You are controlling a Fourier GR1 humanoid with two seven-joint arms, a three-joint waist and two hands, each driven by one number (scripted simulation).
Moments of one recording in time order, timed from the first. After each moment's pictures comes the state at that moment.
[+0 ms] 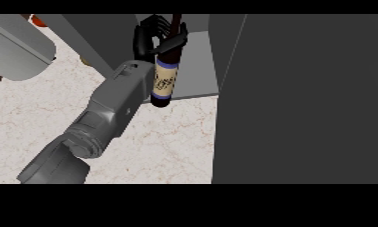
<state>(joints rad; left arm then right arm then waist) -1.21 0.04 -0.43 -0.01 0.77 0.57 -0.66 0.04 -0.15 -0.20 -2.30 -0.51 0.40 0.31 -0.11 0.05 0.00</state>
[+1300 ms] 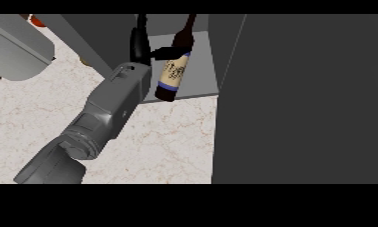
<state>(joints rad) -1.18 0.06 -0.44 -0.02 0.73 0.59 -0.64 0.05 -0.14 -0.19 -2.30 -0.51 0.41 0.29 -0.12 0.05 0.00</state>
